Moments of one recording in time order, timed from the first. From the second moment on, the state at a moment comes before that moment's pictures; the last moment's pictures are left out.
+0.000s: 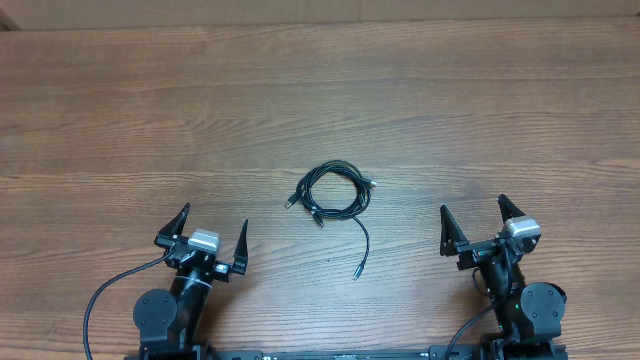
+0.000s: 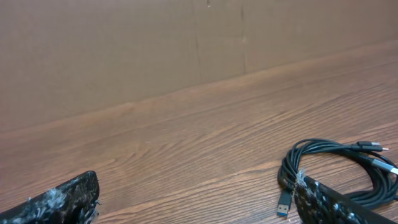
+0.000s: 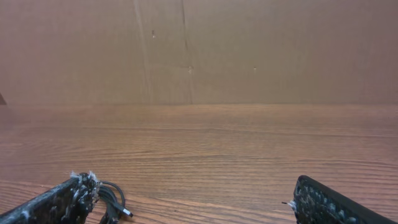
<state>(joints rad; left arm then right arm) 0.07 0.02 0.03 -0.10 0.30 0.16 0.05 0.01 0.02 -0.02 -0.16 0.09</state>
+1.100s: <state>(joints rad) 0.07 0.02 0.03 -0.11 0.22 0.19 0.05 0.01 0.02 -0.04 -0.12 0.09</state>
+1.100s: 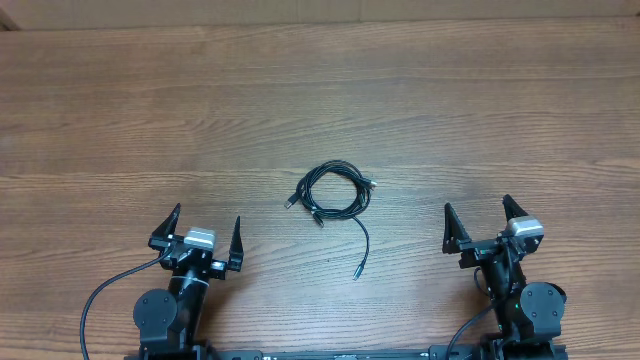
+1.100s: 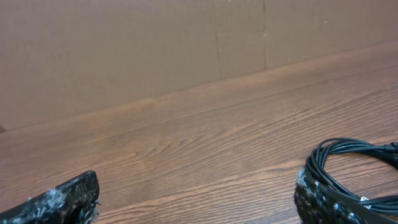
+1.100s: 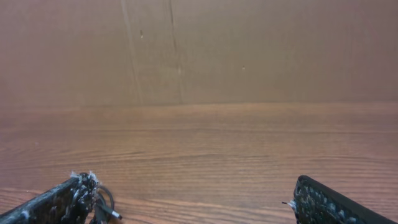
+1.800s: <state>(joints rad) 0.07 0.40 0.41 -0.28 0.25 0.21 0.05 0.23 0.33 -0.19 -0.13 0.09</state>
